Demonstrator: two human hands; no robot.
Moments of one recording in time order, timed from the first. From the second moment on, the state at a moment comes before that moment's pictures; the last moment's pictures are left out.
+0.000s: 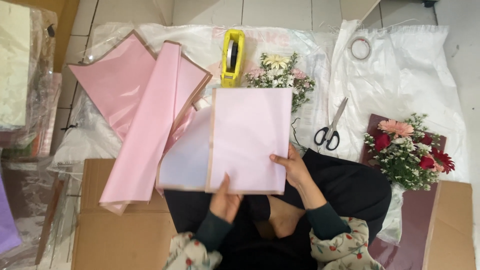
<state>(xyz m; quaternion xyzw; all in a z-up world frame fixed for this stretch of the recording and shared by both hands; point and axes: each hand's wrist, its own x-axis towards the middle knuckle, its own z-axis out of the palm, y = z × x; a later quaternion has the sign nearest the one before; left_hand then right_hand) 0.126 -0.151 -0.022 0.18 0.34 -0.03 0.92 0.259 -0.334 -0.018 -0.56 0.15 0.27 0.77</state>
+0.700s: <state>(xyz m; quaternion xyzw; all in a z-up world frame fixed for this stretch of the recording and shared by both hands) 0.292 -0.164 -0.117 0.52 0.38 -0.07 0.76 0.370 -0.456 -0.095 -0.77 0.13 0.14 0.62</state>
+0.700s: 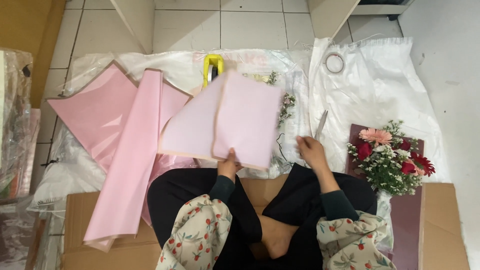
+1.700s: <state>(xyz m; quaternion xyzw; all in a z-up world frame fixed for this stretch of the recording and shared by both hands) 0.306 -0.149 -0.175 0.29 0.38 0.02 0.88 0.246 -0.422 -0.018 -0.42 0.17 0.26 0.85</state>
